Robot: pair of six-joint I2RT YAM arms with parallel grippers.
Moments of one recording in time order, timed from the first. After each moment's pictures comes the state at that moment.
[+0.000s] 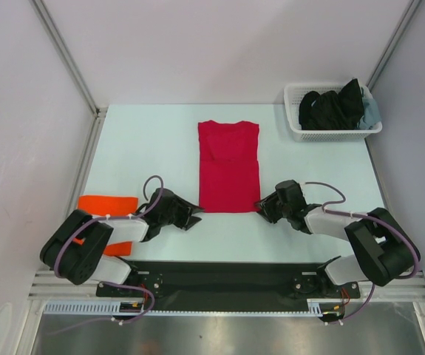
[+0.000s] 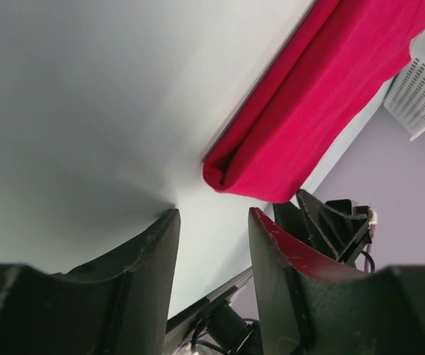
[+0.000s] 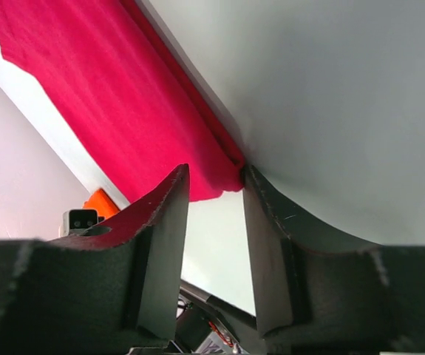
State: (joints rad) left arm -0.52 1.39 0.32 0.31 0.18 -1.54; right arm 0.51 1.40 0.45 0.14 0.00 1.45
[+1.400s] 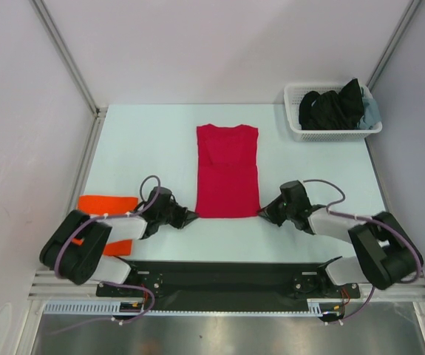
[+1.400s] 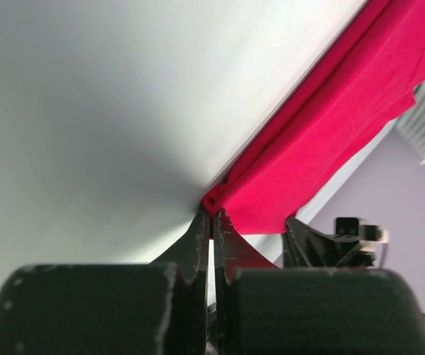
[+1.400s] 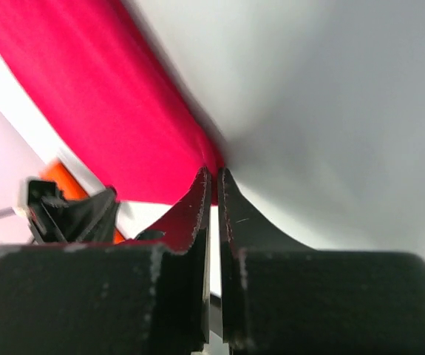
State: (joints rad) left arm -0.46 1.44 0.36 0.26 0.18 -1.53; right arm 0.46 1.41 0.46 0.11 -0.11 1.30
